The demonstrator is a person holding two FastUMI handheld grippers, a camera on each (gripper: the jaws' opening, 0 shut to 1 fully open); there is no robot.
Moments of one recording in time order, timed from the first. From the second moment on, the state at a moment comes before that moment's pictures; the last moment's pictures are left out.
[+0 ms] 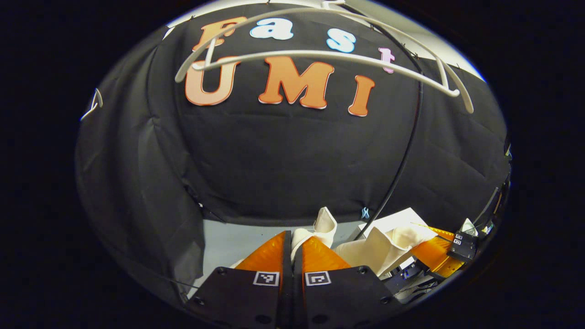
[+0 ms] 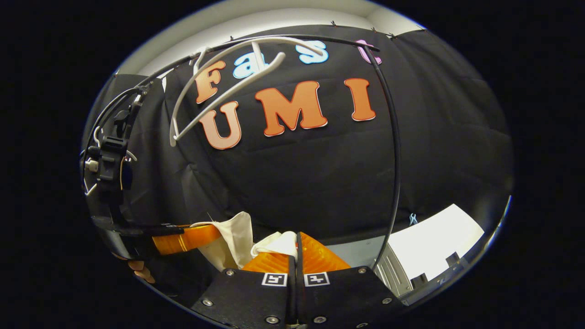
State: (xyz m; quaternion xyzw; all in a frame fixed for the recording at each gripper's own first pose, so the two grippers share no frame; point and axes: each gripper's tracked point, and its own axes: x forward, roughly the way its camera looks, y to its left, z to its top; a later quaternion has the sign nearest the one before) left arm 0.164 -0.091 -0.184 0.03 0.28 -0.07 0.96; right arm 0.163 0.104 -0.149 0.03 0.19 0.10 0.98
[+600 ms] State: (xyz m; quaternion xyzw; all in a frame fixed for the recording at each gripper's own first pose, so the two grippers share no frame) left arm 0.152 -0.022 -0.299 0.00 0.43 -0.05 0.90; right arm 0.159 0.128 -0.264 -0.01 0.32 0.06 0.94
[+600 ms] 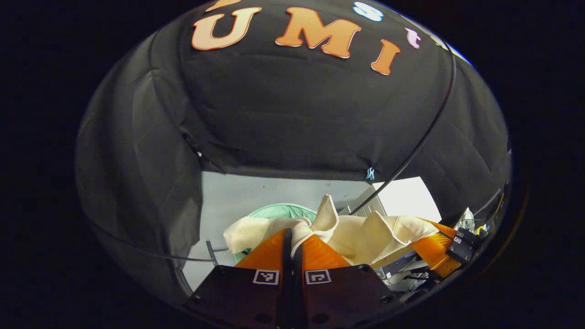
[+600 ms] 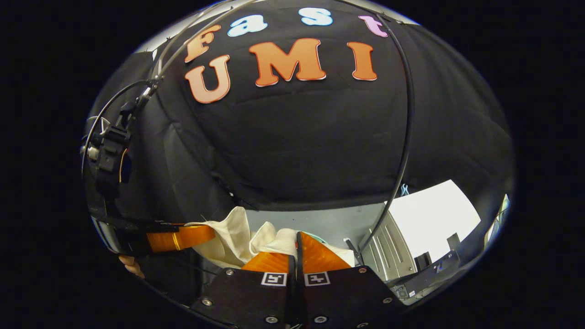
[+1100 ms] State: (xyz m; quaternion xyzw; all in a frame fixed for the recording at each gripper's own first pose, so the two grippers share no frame) left arm 0.140 0.018 -0.370 -0.02 0.52 -0.04 0.85; right arm 0.164 0.161 -0.330 -0.02 0.40 0.05 0.91
